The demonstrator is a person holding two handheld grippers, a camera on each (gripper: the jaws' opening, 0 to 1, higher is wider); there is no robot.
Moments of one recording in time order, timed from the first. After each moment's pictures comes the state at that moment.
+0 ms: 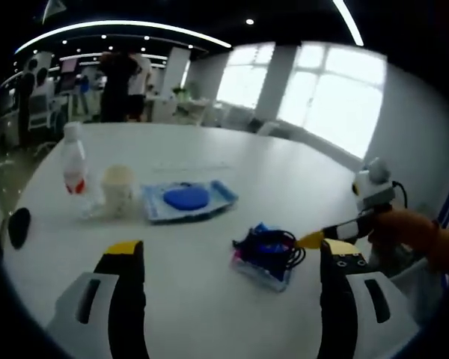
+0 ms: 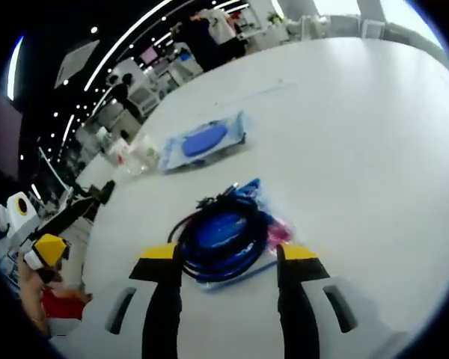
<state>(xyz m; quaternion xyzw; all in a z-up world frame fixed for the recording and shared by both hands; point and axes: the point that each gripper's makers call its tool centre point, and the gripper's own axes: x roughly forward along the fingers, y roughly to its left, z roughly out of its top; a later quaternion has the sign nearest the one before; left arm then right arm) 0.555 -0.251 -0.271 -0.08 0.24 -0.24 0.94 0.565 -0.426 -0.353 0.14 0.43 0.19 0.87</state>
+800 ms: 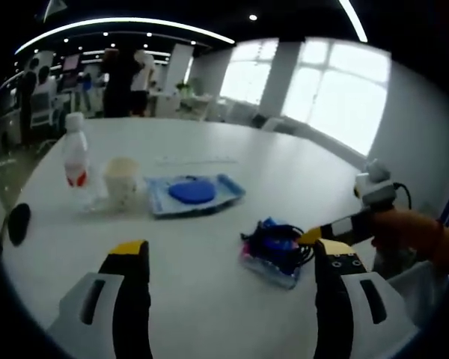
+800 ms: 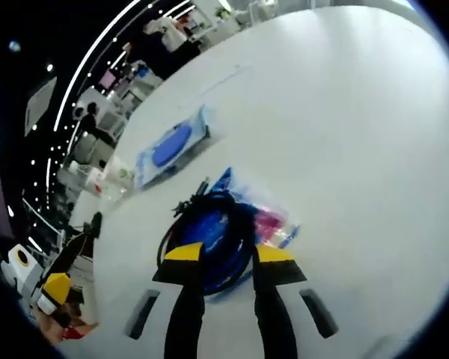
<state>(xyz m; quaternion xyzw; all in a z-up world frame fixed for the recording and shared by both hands) 0.562 -0.248 -0.283 -0.08 0.25 -0.23 0.94 0.566 -0.432 -0.377 0.23 0.47 0.10 0.85</state>
